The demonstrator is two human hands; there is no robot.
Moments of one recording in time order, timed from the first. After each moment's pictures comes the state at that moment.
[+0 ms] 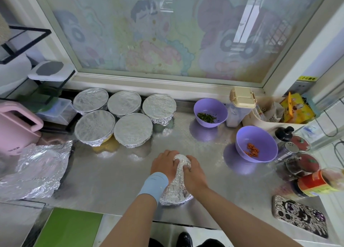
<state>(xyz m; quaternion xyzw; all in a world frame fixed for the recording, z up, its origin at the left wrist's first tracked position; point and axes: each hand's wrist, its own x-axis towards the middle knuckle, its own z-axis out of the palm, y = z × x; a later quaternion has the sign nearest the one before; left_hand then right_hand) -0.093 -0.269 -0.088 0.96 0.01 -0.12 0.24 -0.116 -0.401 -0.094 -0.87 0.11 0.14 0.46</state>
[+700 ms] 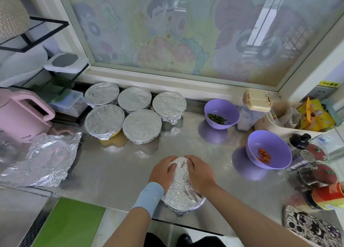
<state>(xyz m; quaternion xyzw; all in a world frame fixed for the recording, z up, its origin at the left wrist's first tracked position) -0.127 -0.243 -0.104 0.88 0.08 -0.08 0.45 -0.098 -0.402 -0.099 -0.93 -0.03 0.13 0.34</state>
